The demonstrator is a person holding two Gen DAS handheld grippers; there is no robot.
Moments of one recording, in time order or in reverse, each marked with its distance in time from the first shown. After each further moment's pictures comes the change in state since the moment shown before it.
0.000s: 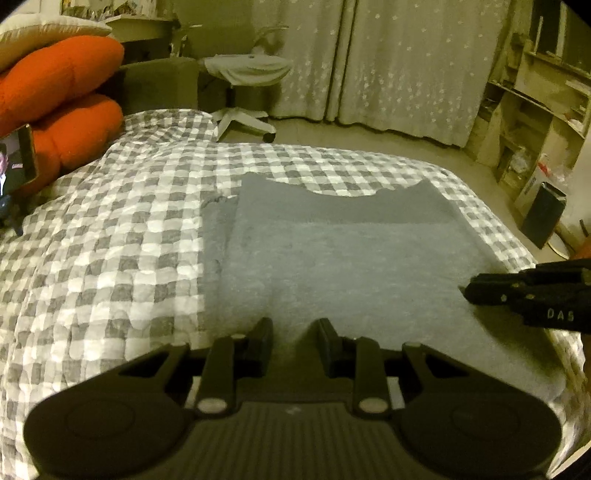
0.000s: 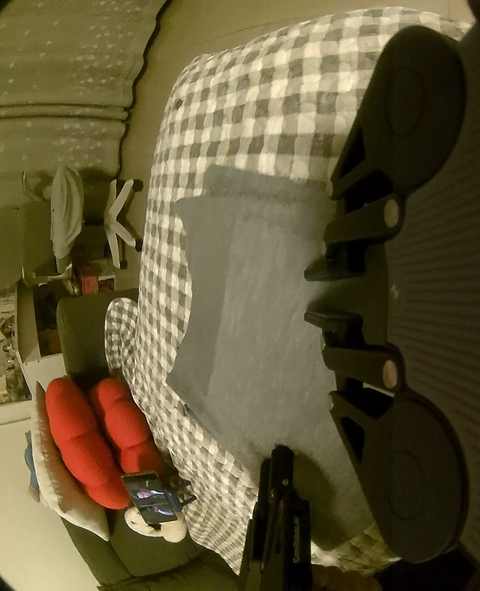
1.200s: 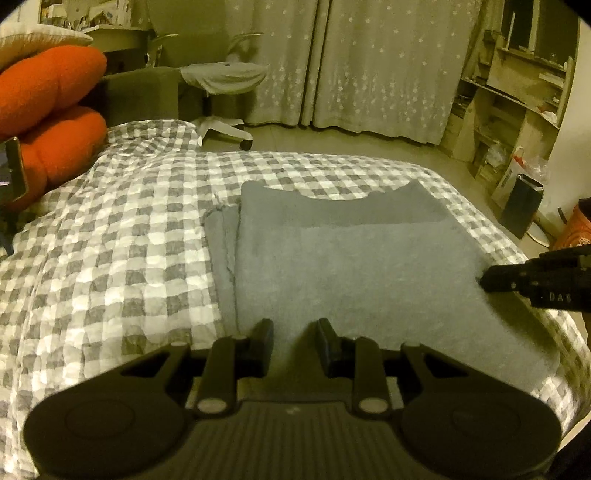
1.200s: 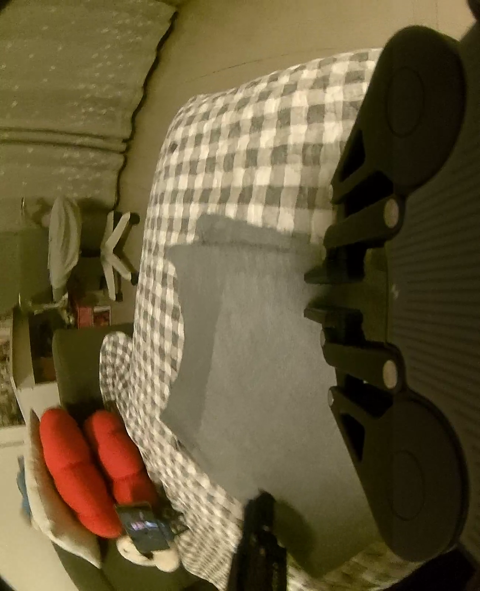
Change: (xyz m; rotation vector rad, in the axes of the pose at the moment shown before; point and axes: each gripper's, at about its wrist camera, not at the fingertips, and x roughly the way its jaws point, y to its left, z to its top) left arm -0.005 0.021 0.003 0.052 -0.008 -0.077; right arm -0.018 -0.008 -0.009 -0.031 0.019 -0.109
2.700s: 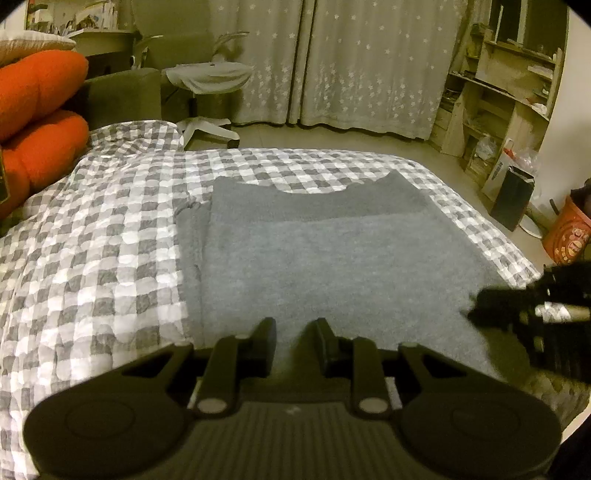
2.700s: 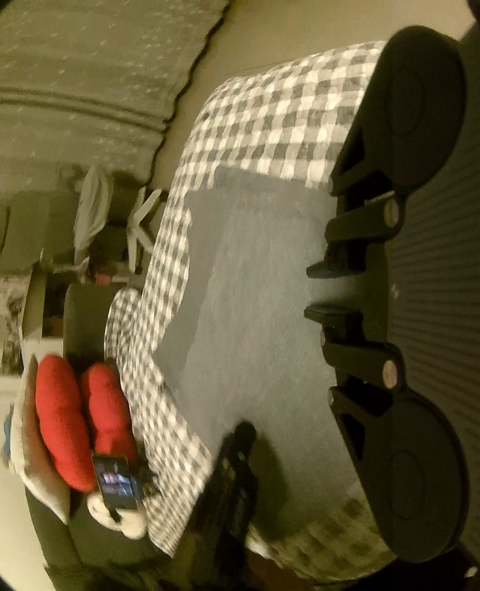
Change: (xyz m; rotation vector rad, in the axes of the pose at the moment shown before) left arm 0.007 -0.016 -0.003 0.023 0.001 -0.028; right arm -0.018 0.057 -0.031 -0.179 -0.080 0.009
